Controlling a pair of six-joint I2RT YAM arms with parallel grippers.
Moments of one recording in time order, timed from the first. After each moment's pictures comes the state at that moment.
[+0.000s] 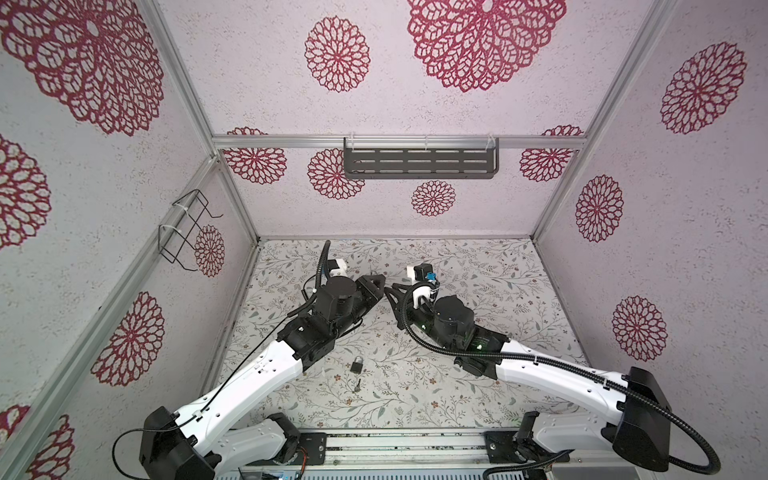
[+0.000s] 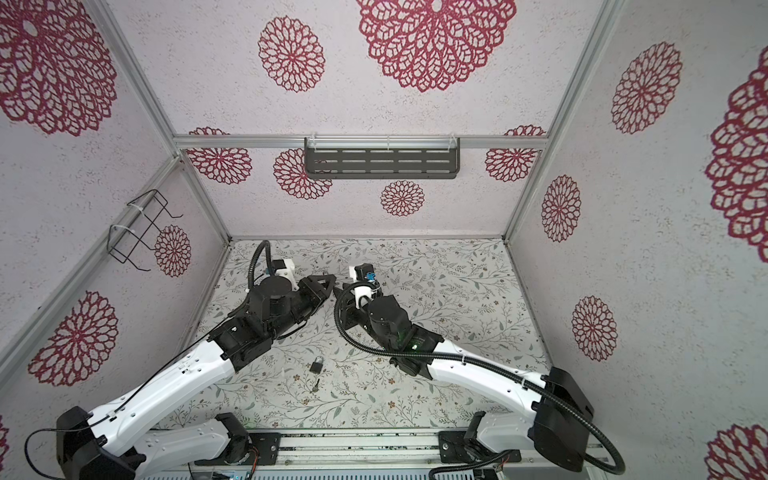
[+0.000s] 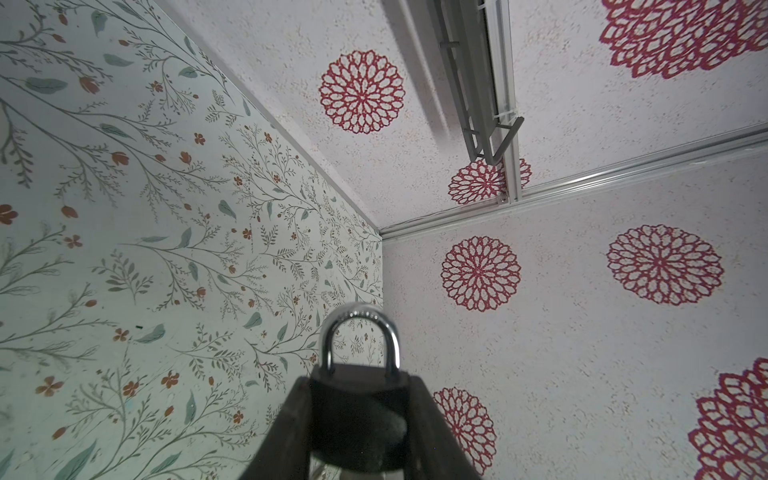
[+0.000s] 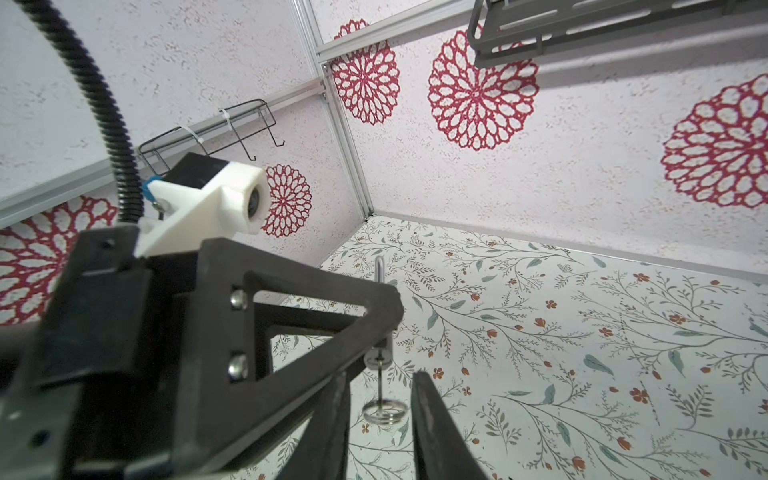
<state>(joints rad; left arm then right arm) -0.70 1.14 0.97 -0.14 -0.17 -1.21 1.03 1.28 0.96 0.24 0.28 0.36</state>
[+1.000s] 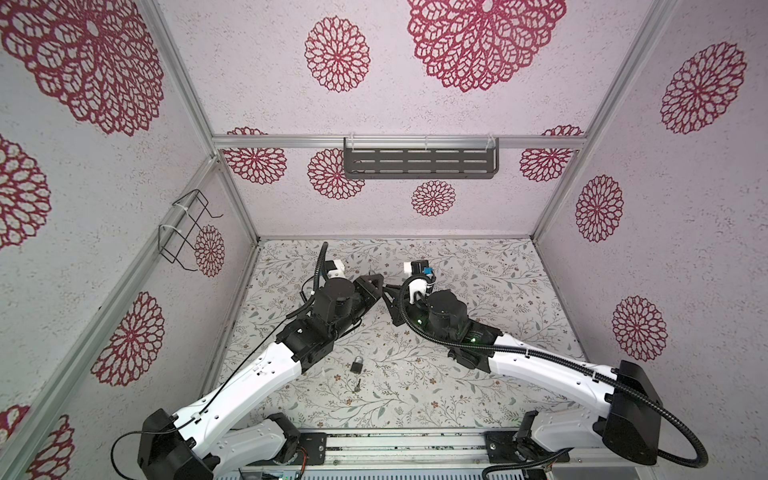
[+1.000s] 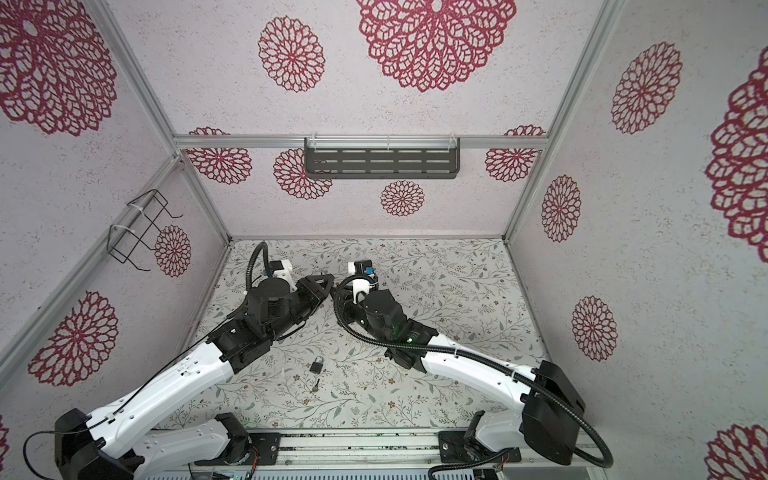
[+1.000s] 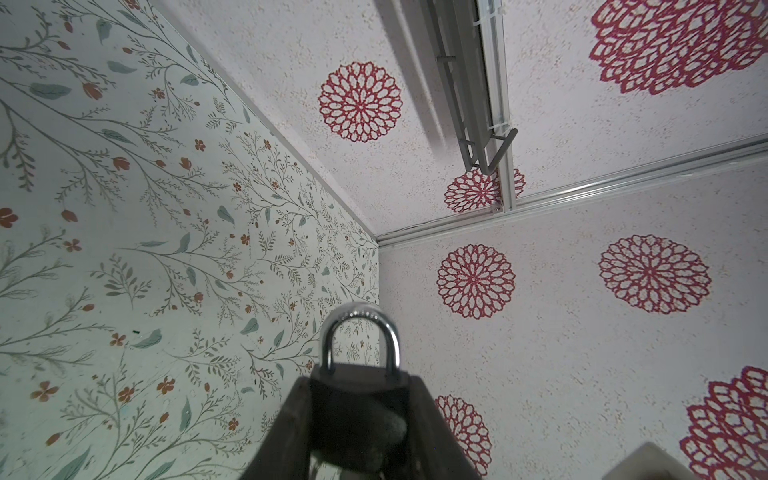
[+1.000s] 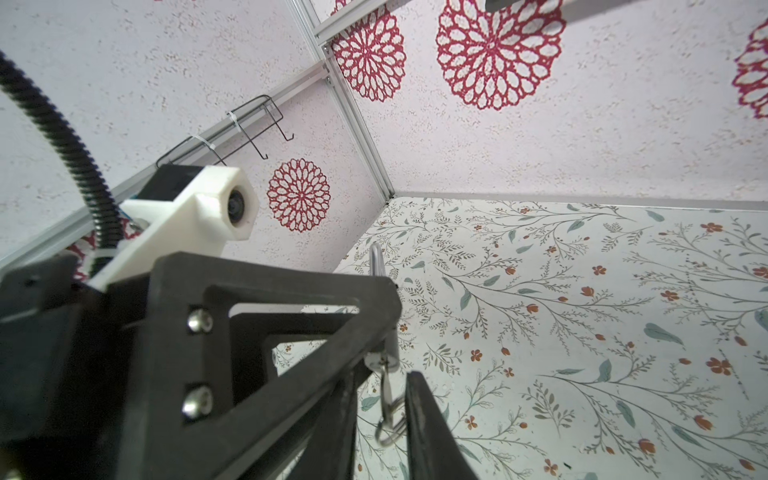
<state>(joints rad) -0.70 1.13 0.95 -0.11 -0.19 -1.23 0.99 1.35 1.00 0.21 0.19 0.50</state>
